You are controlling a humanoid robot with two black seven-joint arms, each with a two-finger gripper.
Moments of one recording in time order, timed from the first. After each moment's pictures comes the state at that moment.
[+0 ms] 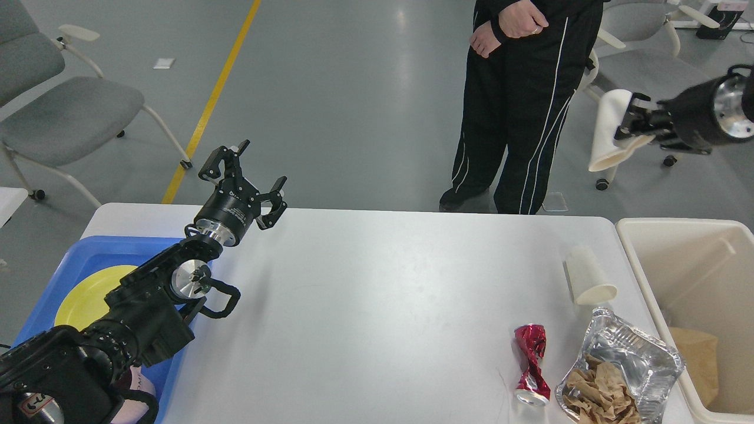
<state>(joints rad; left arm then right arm) -0.82 0.05 -0.67 -0.27 -0.03 -0.53 -0.37 1.83 -0.62 -1.29 0.95 -0.07 0.38 0.14</state>
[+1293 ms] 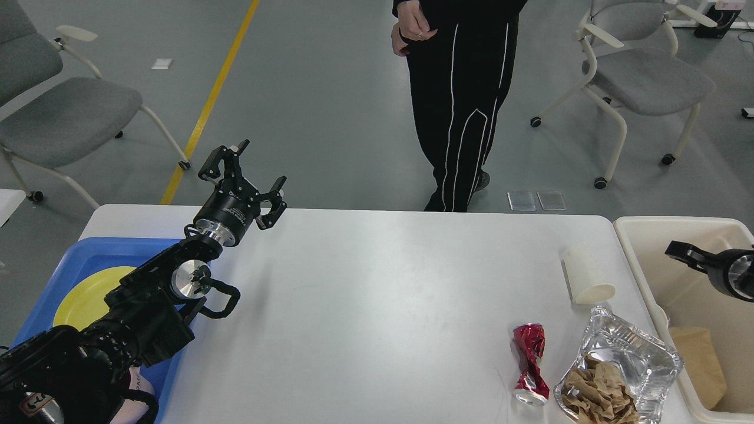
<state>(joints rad) -0.82 0.05 -0.67 -0.27 -0.03 -0.53 -0.37 1.09 -0.56 -1.12 0.52 -0.05 0.09 0.14</state>
